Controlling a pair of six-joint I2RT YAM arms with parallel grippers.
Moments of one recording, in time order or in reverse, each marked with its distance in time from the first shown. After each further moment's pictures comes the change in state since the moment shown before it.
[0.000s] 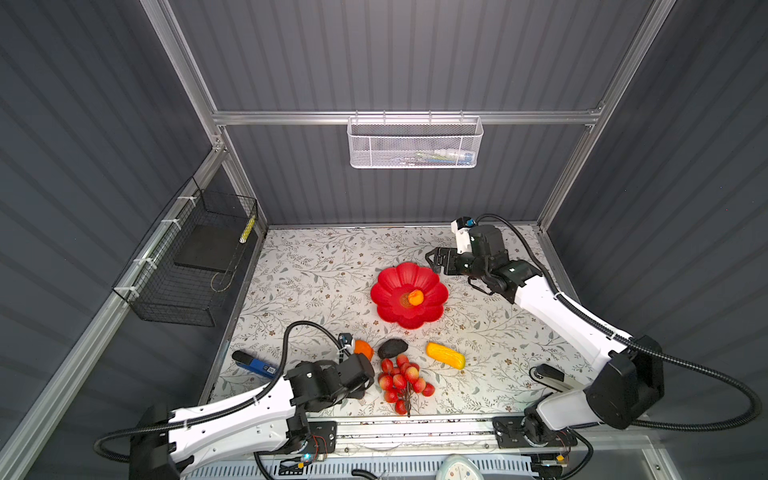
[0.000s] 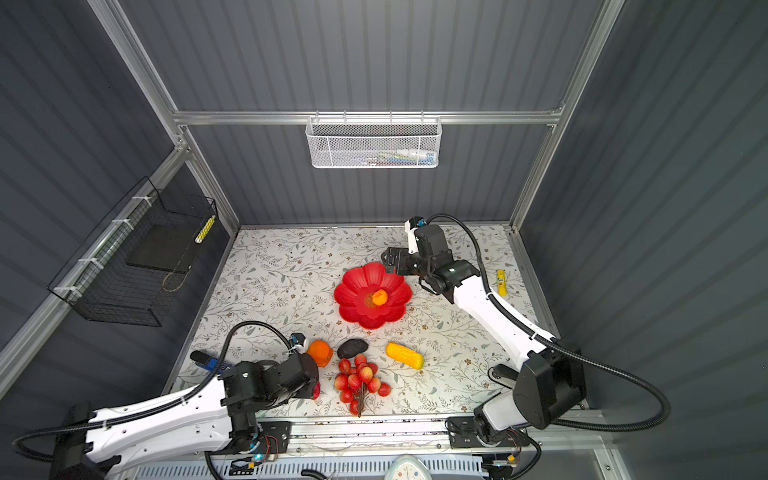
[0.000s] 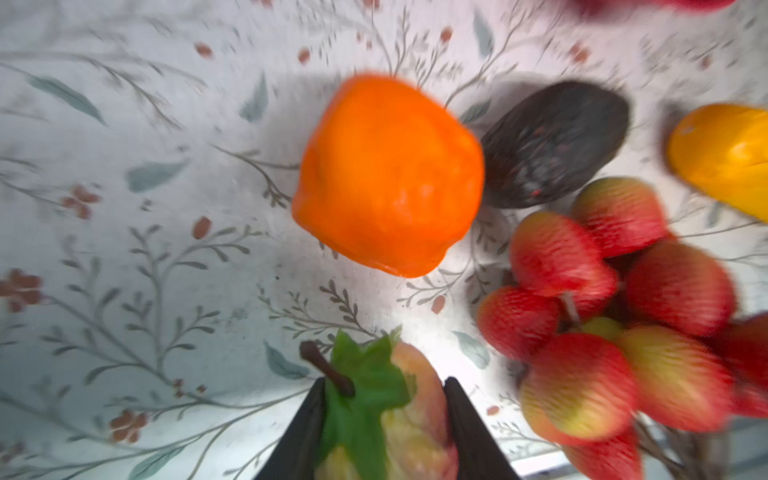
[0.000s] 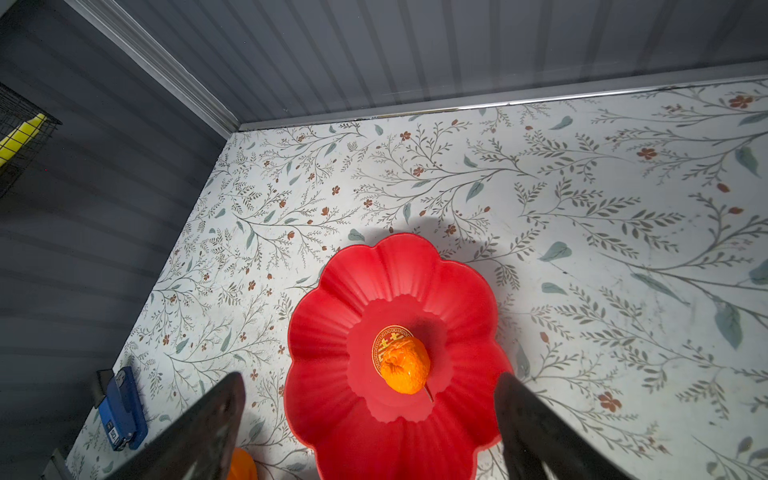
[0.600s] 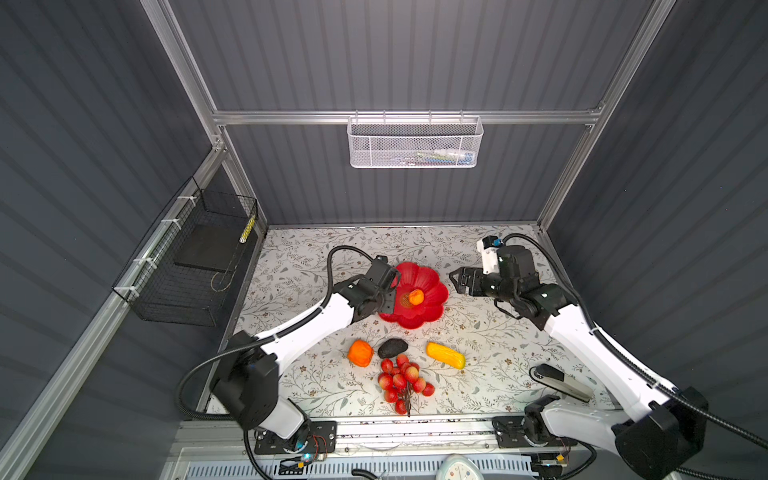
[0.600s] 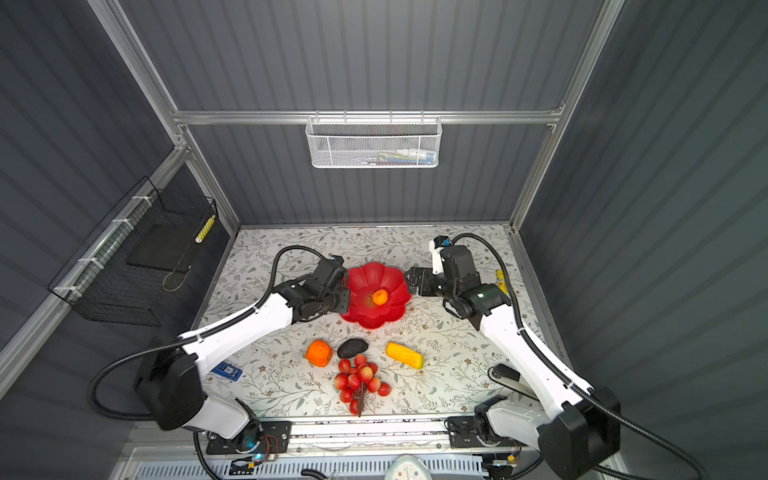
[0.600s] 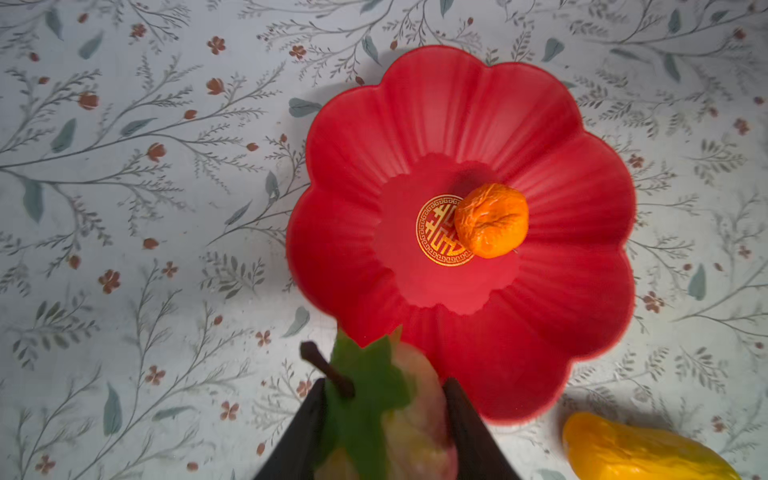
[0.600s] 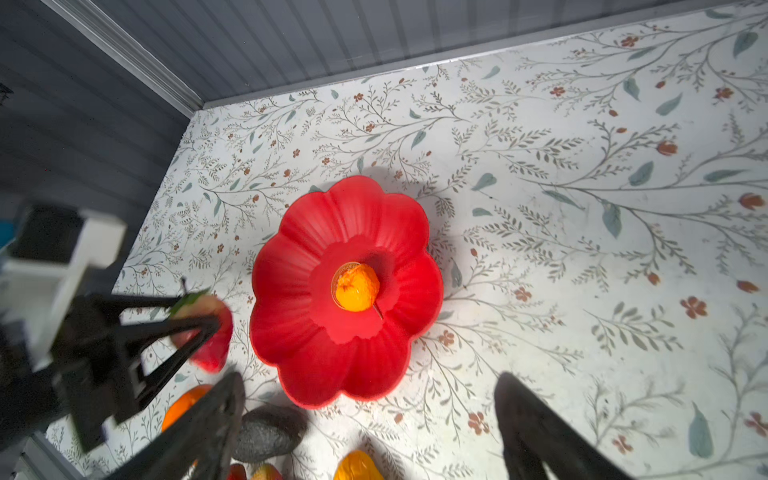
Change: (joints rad) left arm 0.451 0.780 0.621 0.319 0.162 0.610; right arm -0.068 -0.291 -0.222 -0.142 0.010 -0.031
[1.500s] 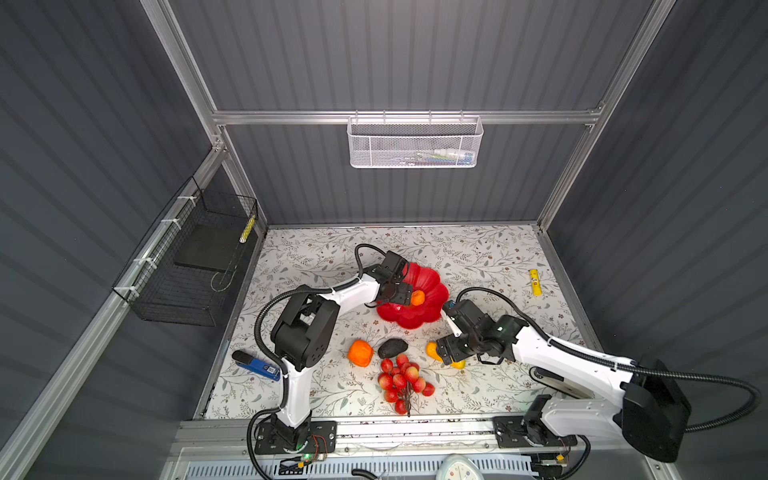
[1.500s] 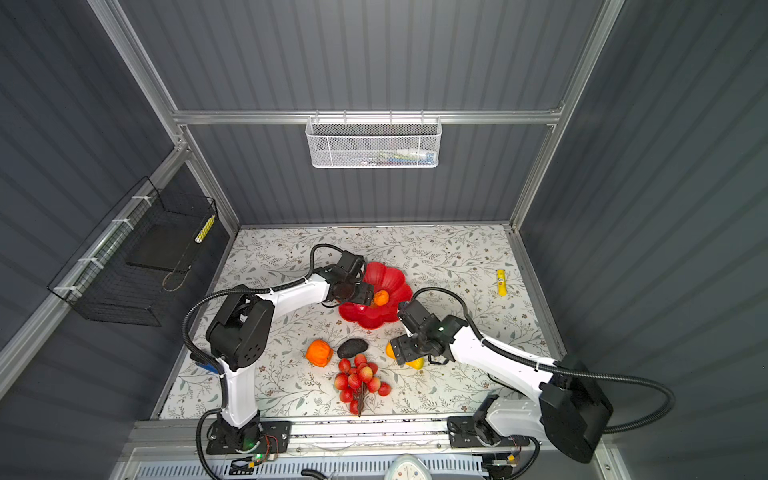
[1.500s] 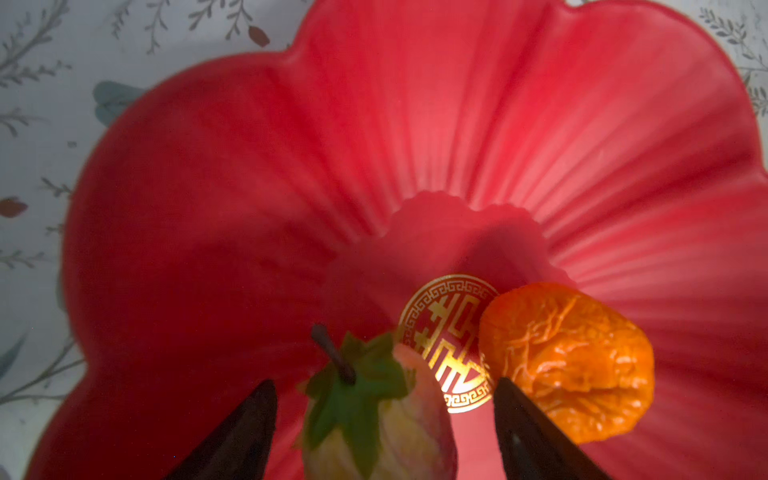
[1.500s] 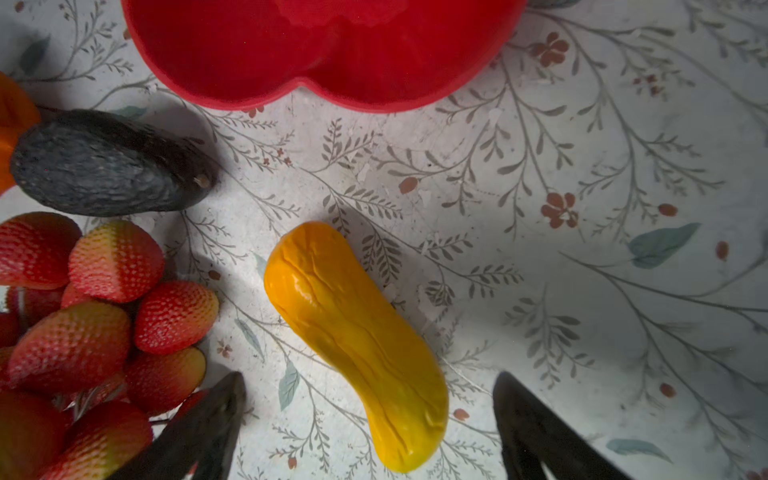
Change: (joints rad) left arm 0.080 0.389 0.179 0.142 0.172 0.055; right arm 0.385 0.121 -0.261 -0.128 0.146 -0.019
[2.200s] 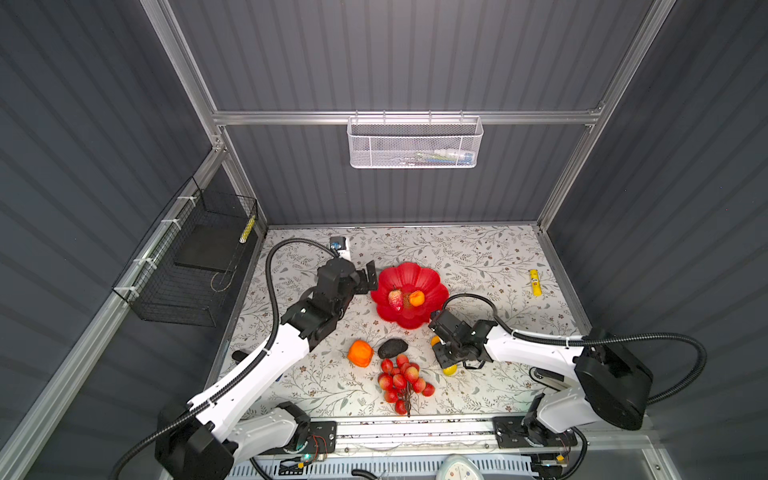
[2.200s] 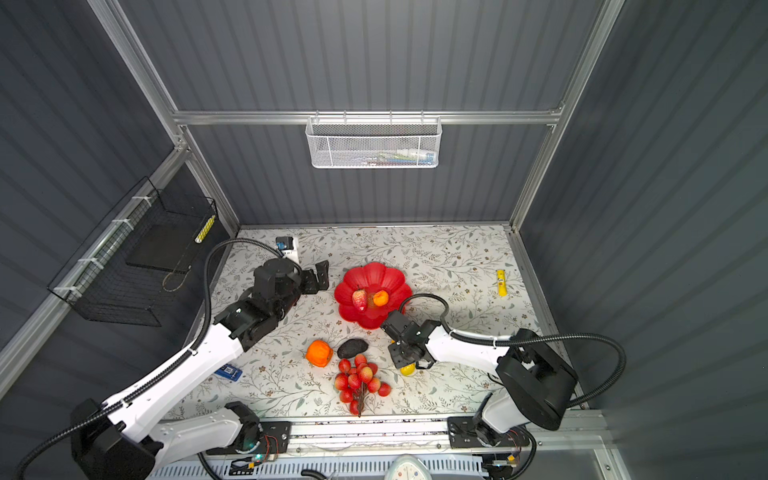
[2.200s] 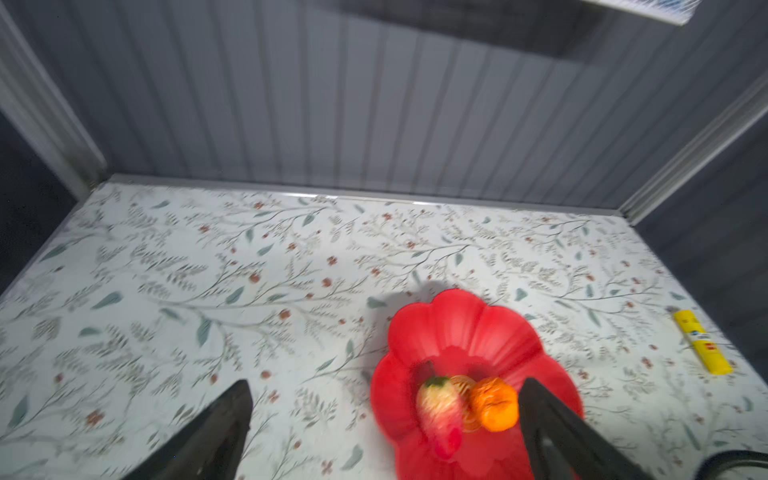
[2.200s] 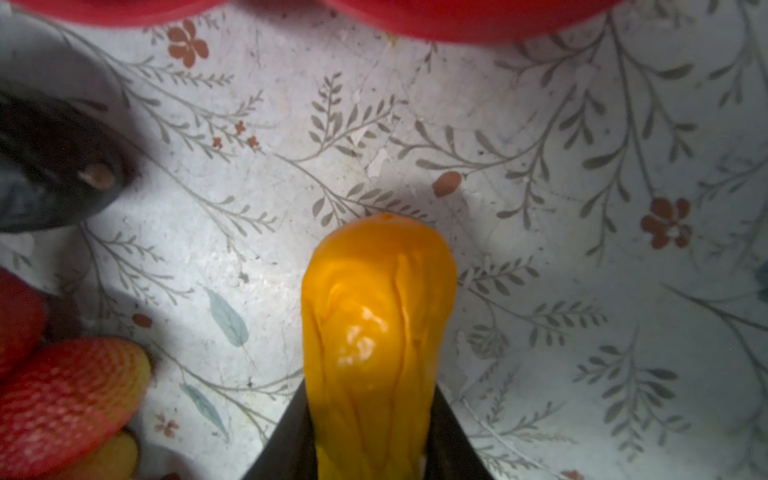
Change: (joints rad) left arm 0.019 -0.876 -0.449 0.171 -0.399 -0.035; right arm 0.077 0.182 -0.015 0.104 0.089 0.063
